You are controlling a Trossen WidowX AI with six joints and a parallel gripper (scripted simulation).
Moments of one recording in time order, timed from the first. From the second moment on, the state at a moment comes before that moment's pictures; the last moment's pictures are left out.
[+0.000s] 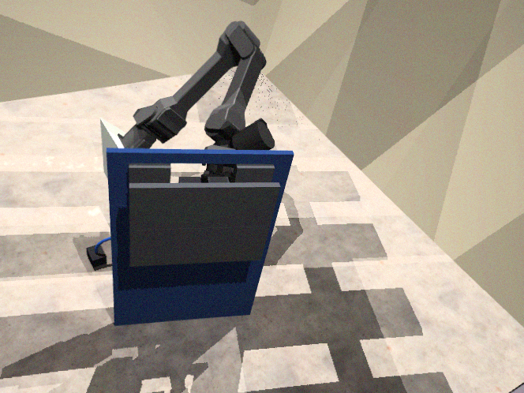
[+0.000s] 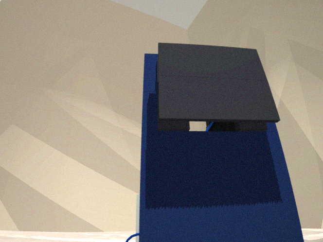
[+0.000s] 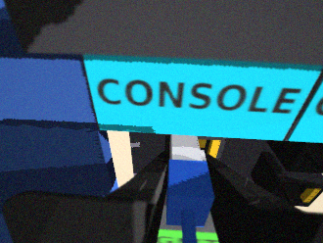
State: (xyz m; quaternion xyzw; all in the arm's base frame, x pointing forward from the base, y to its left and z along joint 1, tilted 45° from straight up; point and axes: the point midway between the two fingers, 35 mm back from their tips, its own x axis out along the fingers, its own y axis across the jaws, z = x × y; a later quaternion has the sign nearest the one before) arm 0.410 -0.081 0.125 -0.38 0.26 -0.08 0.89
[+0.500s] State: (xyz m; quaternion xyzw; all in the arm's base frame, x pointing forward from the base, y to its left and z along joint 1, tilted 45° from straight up) arm 0.412 -0.081 0.124 -0.38 0.26 -0.08 0.88
